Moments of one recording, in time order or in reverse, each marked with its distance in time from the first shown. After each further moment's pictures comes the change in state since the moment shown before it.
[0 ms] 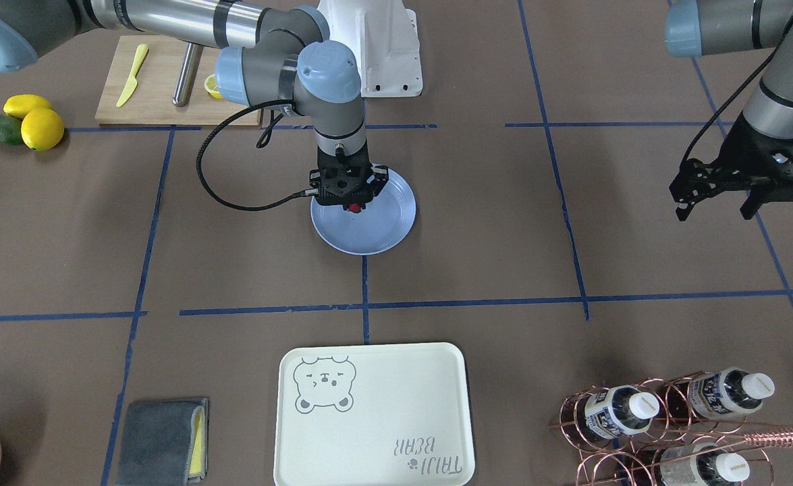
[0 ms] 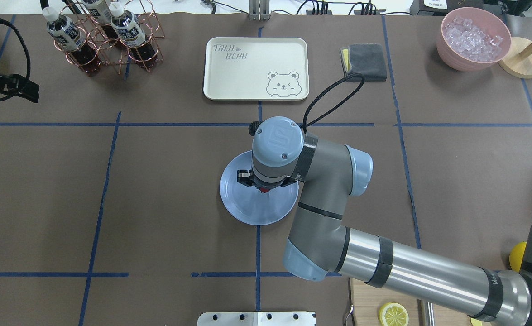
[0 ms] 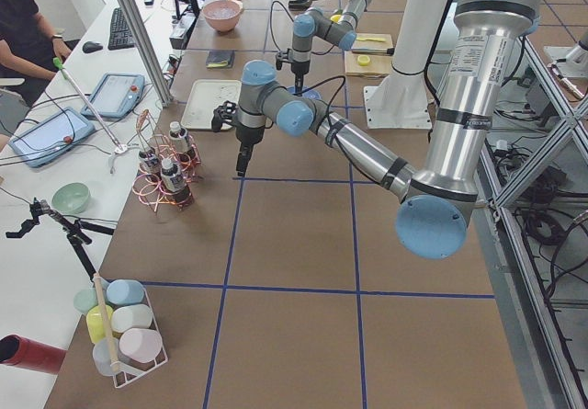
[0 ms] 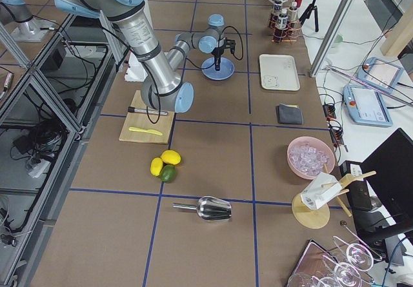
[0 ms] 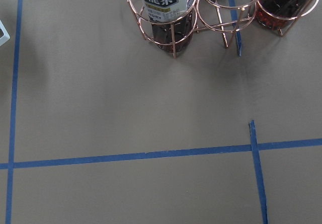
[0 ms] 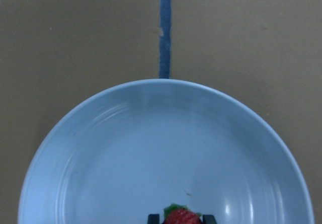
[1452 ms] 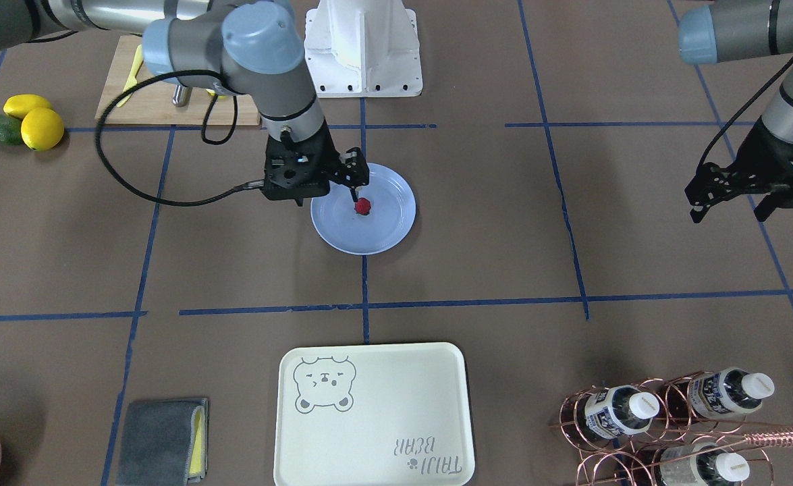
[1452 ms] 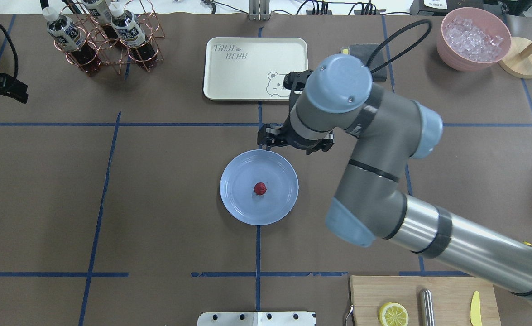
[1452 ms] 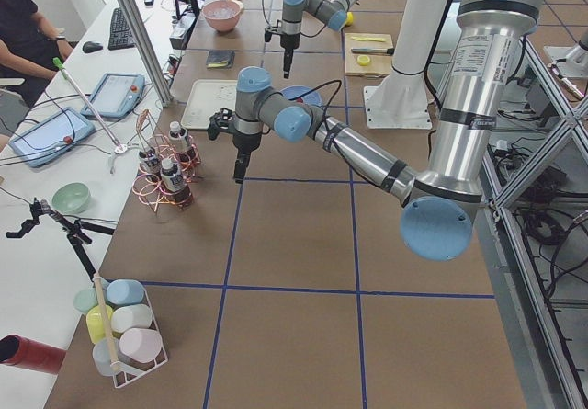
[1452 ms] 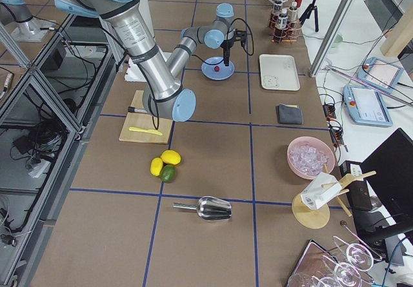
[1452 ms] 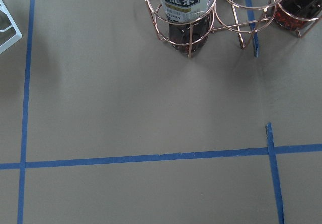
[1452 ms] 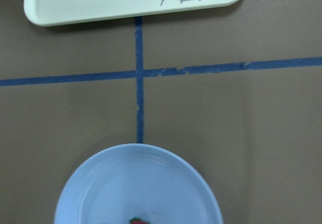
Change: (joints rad) left arm -0.073 0.026 0.042 -0.003 -0.081 0.103; right arm 0.197 -0.144 0.286 -0.069 0.135 -0.052
